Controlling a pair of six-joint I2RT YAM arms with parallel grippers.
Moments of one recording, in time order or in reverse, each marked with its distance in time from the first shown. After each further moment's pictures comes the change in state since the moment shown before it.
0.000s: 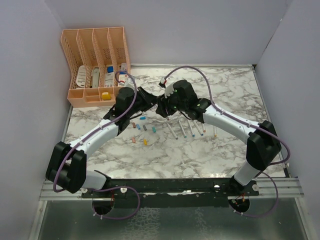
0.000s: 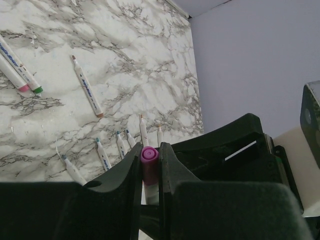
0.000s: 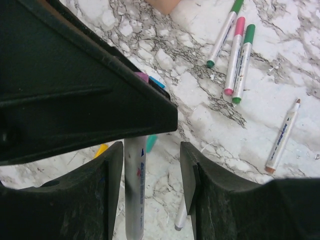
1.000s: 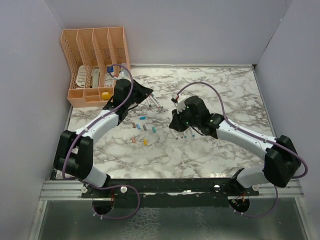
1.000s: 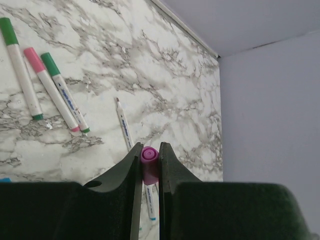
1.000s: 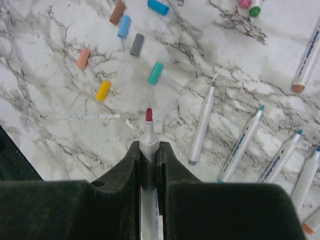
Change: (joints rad) left arm 0.082 0.124 0.092 -0.033 -0.036 0.018; right arm 0.000 -0.200 -0.293 0.005 -0.001 0.067
